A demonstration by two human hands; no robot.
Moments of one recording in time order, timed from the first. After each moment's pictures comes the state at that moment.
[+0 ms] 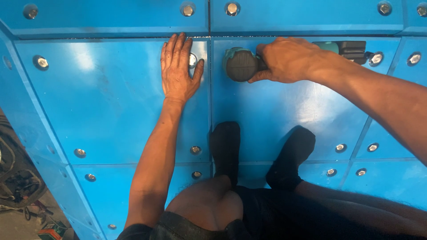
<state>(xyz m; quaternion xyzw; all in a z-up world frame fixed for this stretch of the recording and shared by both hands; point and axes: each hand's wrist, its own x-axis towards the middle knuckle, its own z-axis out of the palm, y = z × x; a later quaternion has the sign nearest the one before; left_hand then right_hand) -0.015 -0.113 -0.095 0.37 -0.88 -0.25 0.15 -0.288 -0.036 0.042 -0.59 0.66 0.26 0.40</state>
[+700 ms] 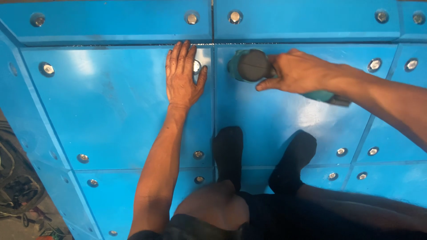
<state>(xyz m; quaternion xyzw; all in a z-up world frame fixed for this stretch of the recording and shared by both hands) -0.014 -0.115 -0.094 0.38 -0.88 -0.25 0.14 -0.295 -0.034 0.062 -0.53 0.67 0.23 0.47</state>
